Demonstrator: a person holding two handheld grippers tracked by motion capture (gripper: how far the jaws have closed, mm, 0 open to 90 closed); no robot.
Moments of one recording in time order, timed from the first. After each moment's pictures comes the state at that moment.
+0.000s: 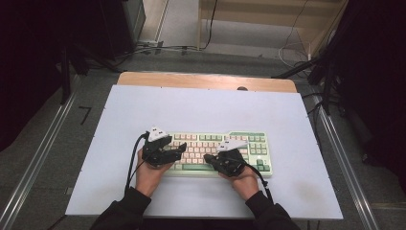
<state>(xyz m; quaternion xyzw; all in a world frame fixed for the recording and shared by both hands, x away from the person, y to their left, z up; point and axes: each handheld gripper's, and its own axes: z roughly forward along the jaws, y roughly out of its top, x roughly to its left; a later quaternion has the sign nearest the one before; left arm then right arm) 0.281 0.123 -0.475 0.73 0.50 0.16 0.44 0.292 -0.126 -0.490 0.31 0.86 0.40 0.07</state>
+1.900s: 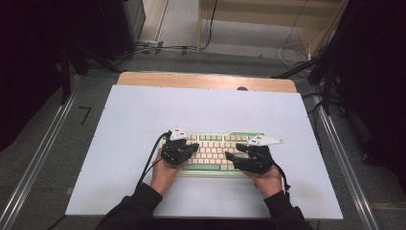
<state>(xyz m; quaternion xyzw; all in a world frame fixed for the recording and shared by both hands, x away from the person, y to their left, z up) 0.301 0.080 -0.491 0.78 0.44 0.11 0.44 0.296 -0.195 -0.469 0.40 0.81 0.42 0.11</state>
